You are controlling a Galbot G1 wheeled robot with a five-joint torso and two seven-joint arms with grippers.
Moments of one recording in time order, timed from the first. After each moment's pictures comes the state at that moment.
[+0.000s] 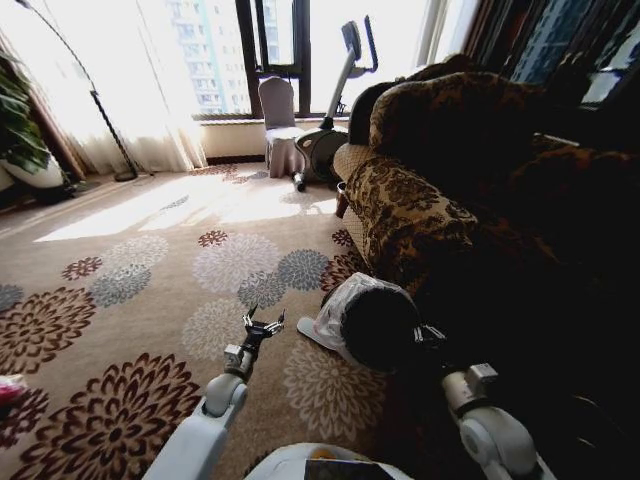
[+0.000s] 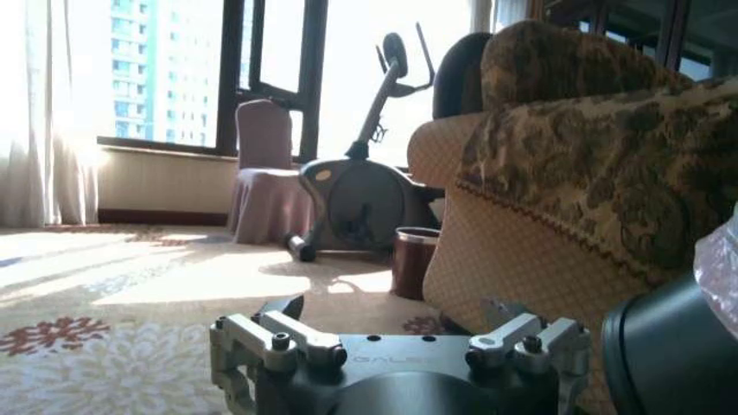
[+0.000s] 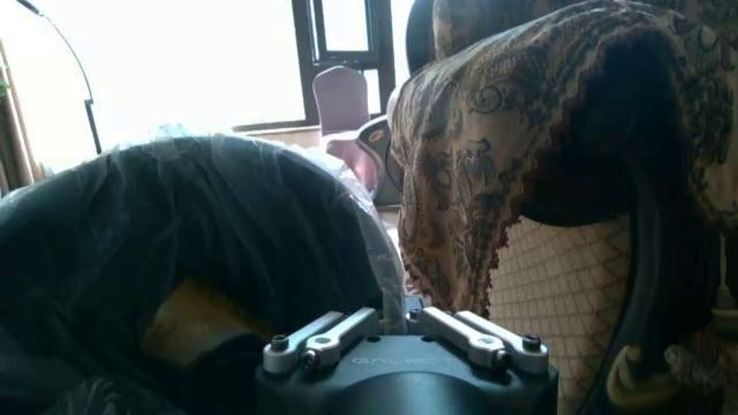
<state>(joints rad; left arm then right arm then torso) 1.33 -1.20 -0.35 -1.78 -0.37 -0.16 -0.05 -1.69 1.12 0.58 2.20 0.48 -0.12 0.02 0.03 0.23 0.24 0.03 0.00</state>
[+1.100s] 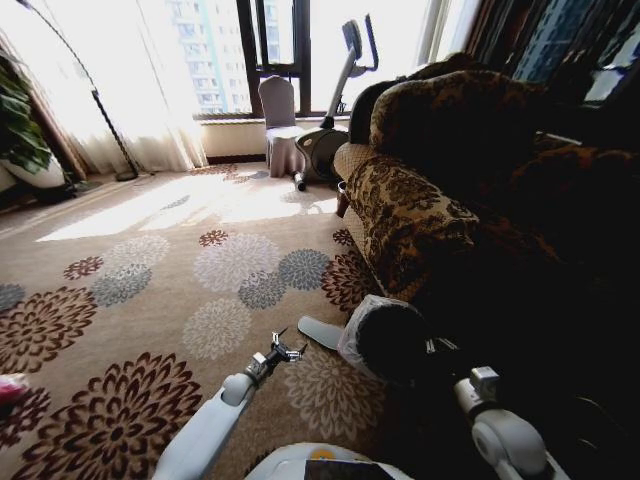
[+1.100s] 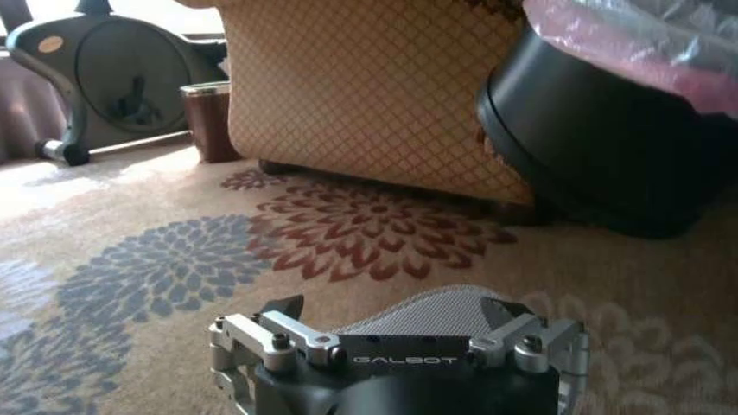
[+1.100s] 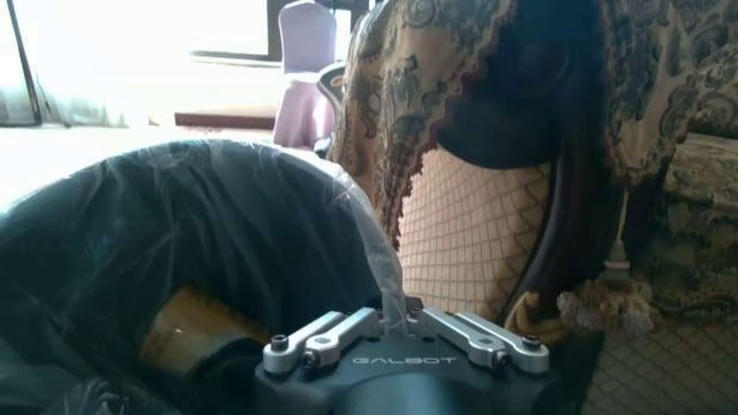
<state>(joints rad) 1.01 -1.23 -0.06 -1.11 -0.12 -0.30 0.31 -1.69 1.04 0.63 2.07 0.44 -0.11 0.04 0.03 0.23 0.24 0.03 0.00</state>
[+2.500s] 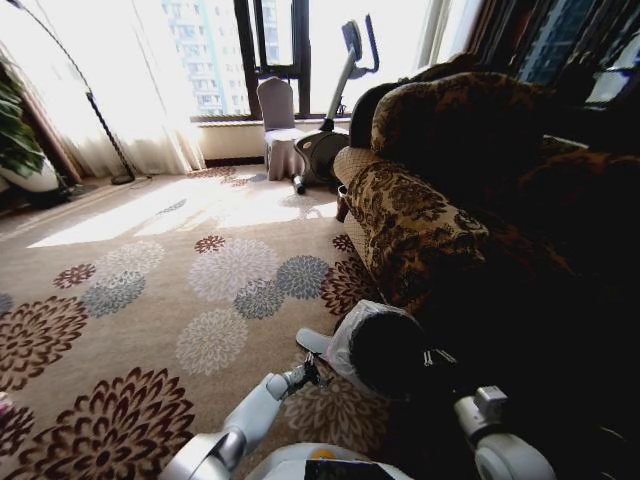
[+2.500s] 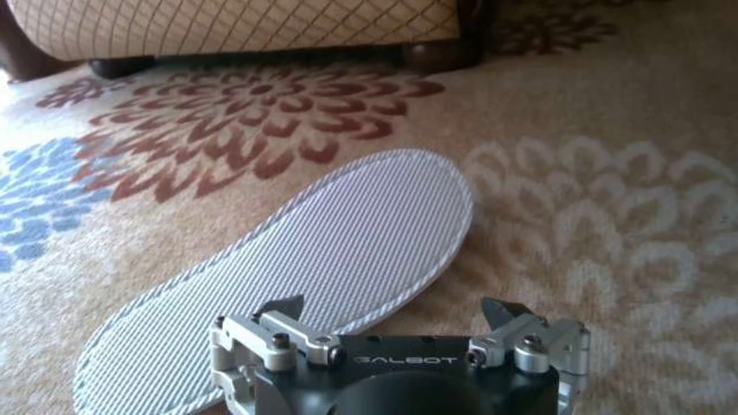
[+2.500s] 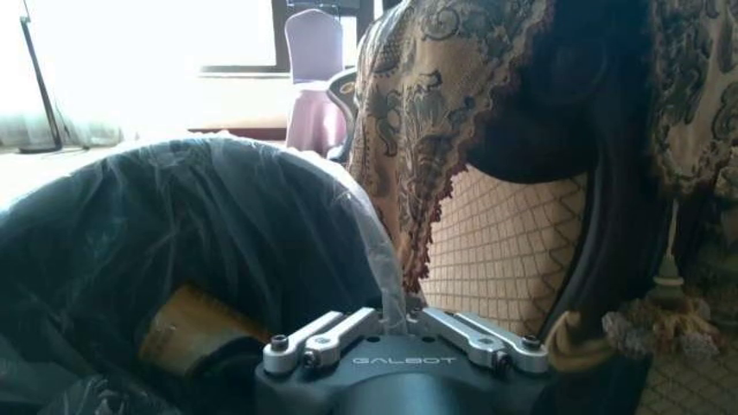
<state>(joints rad) 0.73 -1.53 -0.04 -0.43 0.31 -0.39 0.28 -1.81 1.09 0.64 2.17 0.44 -0.09 0.03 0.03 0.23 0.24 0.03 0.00</state>
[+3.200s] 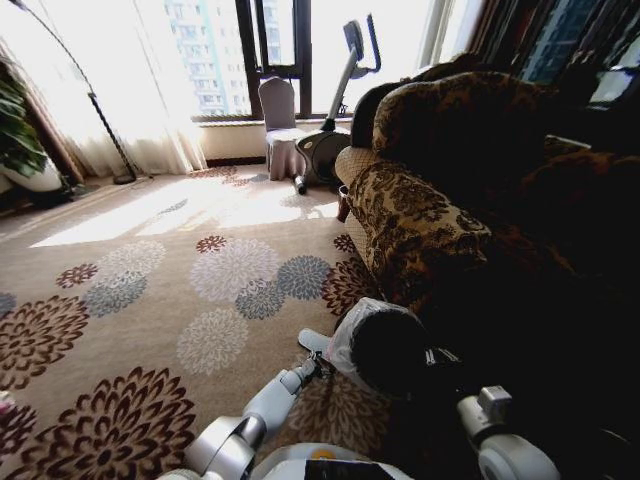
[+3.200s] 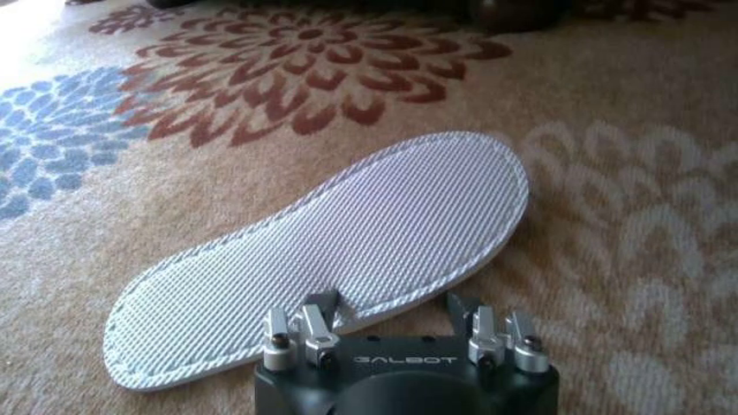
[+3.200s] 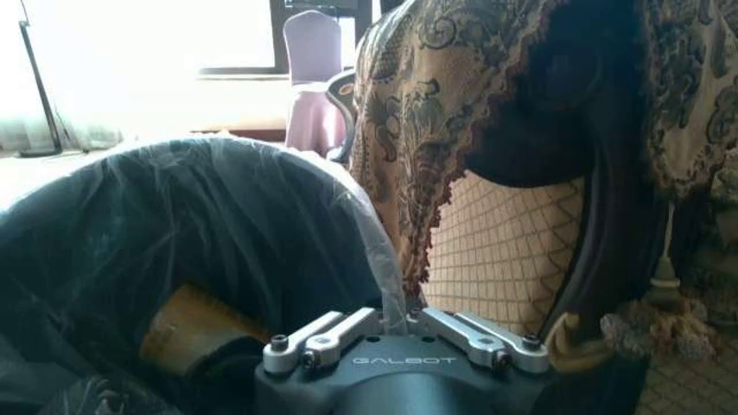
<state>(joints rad) 0.69 -1.61 -0.07 -0.34 0.27 -0.25 0.19 -1.83 1.08 0.66 2.19 0.46 -0.09 0.04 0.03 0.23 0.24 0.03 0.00</state>
